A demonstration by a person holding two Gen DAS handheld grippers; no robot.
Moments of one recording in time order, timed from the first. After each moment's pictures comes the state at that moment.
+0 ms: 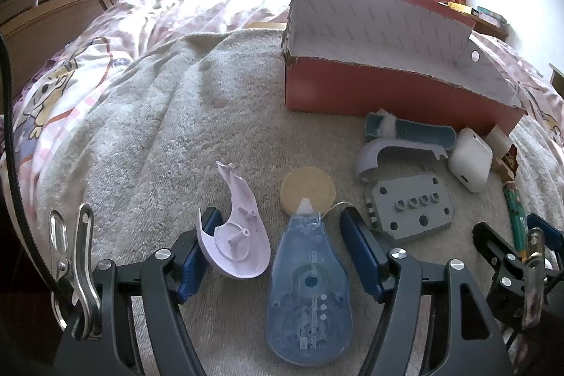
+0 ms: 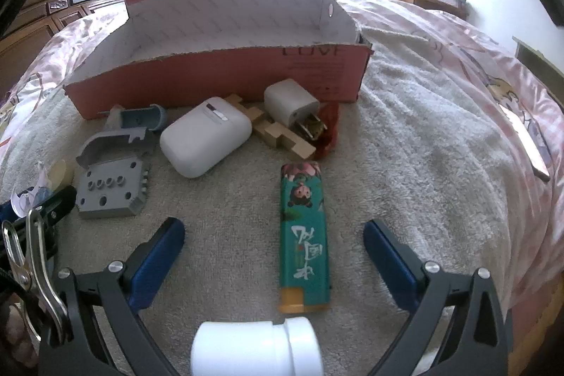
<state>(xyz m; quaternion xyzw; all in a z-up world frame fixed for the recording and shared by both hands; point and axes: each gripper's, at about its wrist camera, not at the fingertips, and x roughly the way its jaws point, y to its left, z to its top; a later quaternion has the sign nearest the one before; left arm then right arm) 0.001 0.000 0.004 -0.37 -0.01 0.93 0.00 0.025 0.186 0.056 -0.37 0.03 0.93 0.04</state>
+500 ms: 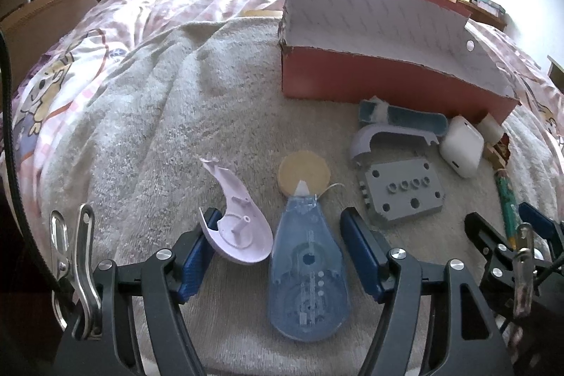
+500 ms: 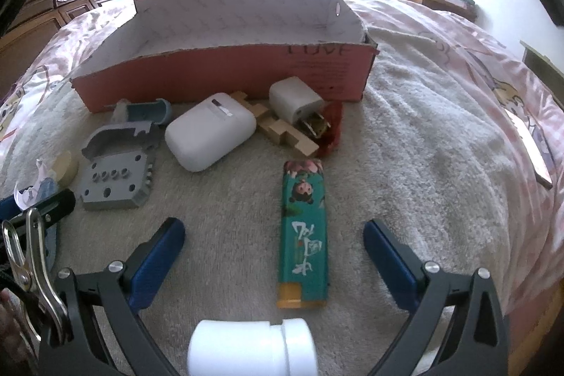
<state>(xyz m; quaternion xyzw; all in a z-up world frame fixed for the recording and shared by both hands) 0.008 -0.002 0.007 -0.41 -0.01 0.91 0.02 0.027 0.187 0.059 -0.38 0.02 0.92 0.02</state>
